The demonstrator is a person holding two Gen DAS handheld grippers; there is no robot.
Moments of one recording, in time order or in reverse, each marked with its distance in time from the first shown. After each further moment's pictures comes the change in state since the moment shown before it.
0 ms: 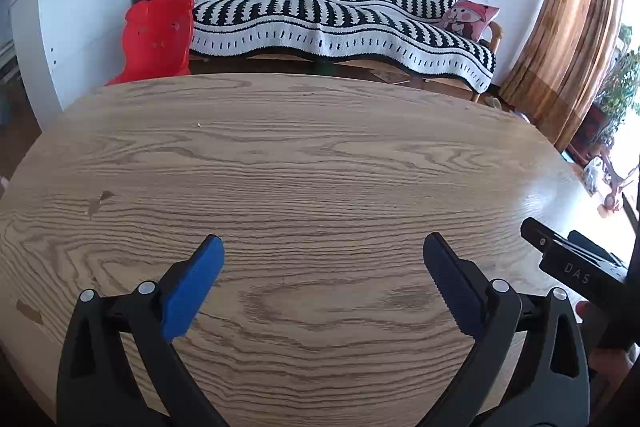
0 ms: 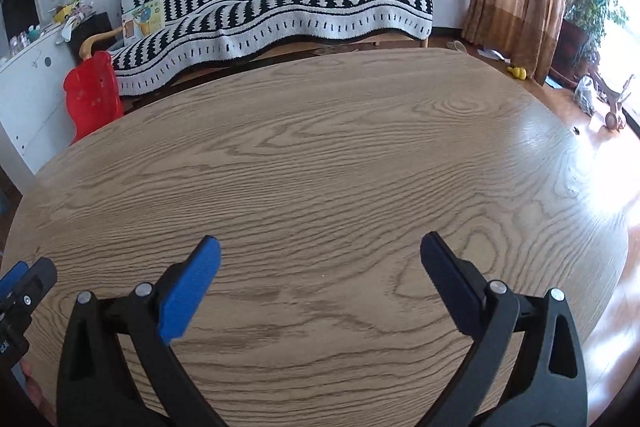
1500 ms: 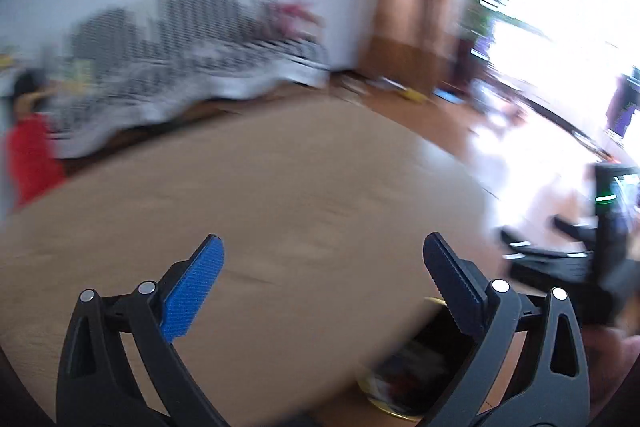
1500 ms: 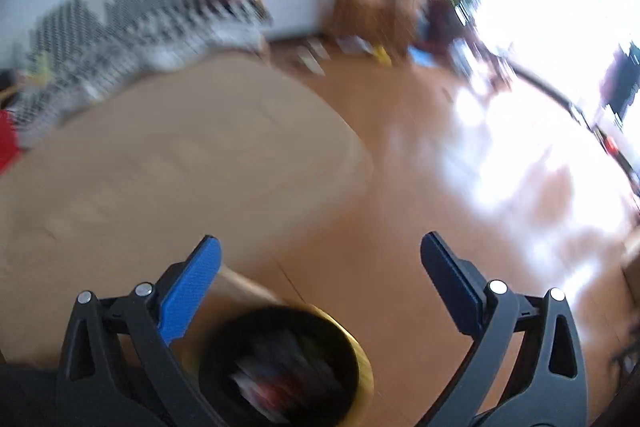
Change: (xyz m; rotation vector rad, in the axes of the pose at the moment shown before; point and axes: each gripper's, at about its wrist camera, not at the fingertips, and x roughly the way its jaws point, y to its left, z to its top) left arm -0.090 -0.237 -0.037 0.393 -0.129 -0.259; right arm -0.130 -0.239 -0.050 0.131 -0.173 -0.279
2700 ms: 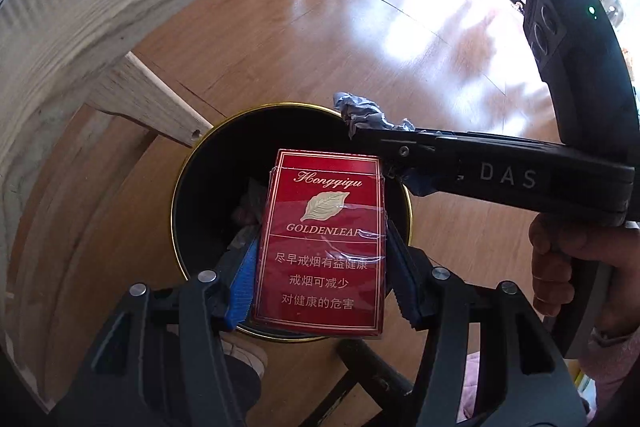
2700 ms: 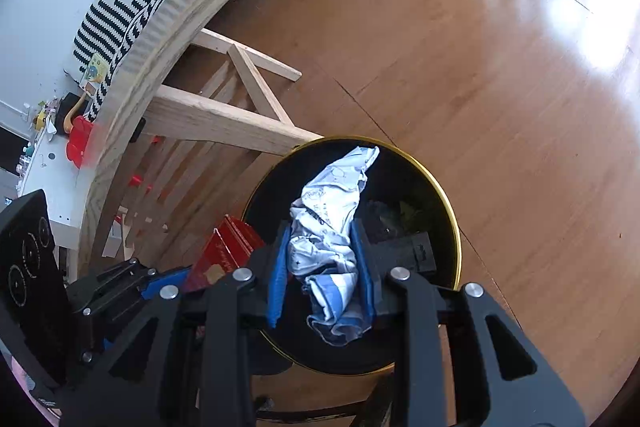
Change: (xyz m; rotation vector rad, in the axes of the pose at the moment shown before) left arm 0.127 -0.187 -0.163 0.281 0.639 -0.474; right arm 0.091 -0.125 -0.162 0.322 0.542 0.431
